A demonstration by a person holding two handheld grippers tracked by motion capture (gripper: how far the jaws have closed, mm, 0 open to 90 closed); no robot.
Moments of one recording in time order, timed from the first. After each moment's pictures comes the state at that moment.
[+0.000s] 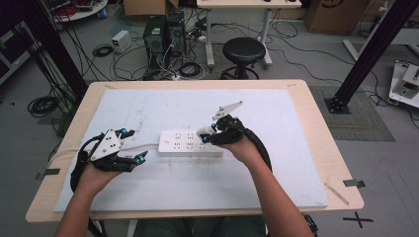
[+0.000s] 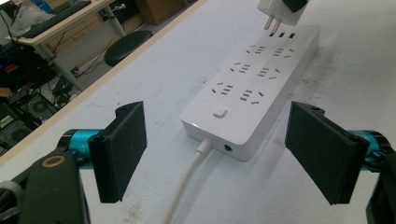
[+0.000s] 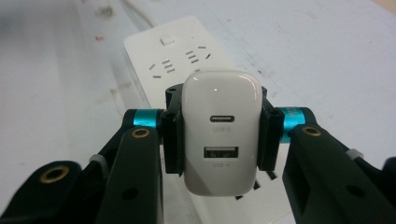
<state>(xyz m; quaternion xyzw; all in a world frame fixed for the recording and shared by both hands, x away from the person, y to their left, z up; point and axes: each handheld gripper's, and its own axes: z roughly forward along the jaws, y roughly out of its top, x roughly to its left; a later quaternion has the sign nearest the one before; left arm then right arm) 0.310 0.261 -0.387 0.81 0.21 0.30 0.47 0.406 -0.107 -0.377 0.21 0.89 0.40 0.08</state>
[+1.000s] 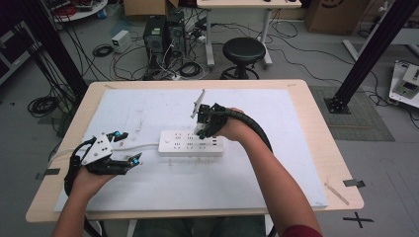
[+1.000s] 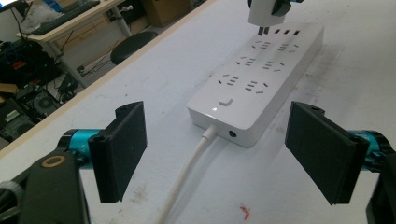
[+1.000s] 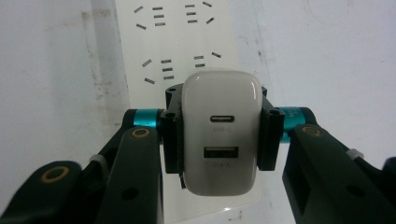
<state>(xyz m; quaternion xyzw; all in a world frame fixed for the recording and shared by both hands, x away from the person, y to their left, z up) 0.301 0.278 -0.392 0.80 0.22 0.30 0.47 0.439 -0.054 -0.346 0.06 0.97 0.19 0.10</state>
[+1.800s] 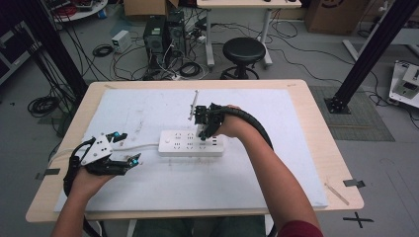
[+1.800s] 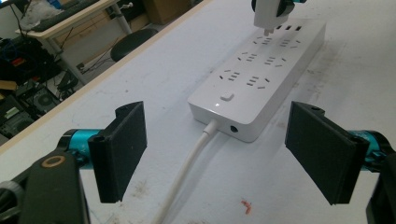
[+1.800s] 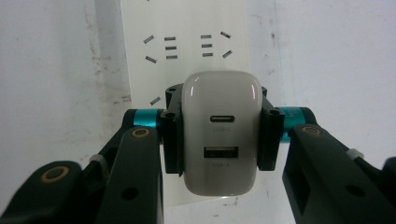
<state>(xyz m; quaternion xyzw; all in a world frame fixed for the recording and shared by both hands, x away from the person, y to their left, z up) 0.301 0.280 -0.395 0.80 0.22 0.30 0.47 0.447 -0.045 -0.348 0.03 0.99 0.13 0.08</state>
